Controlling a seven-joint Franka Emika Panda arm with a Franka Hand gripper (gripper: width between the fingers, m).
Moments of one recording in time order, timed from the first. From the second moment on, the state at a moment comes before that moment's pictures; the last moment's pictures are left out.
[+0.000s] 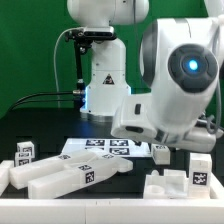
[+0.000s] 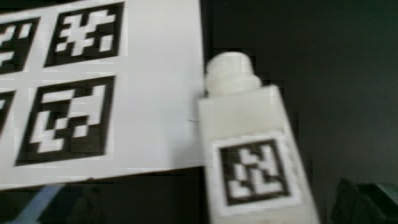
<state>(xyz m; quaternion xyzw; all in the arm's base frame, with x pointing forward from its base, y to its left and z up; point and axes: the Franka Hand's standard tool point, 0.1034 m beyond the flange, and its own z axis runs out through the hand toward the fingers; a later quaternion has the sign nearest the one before) 0.410 0.092 0.018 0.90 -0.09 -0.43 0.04</state>
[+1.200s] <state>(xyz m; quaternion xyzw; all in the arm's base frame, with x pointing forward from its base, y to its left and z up) 0.424 0.086 0.045 0.89 -0.12 -0.43 0.04</state>
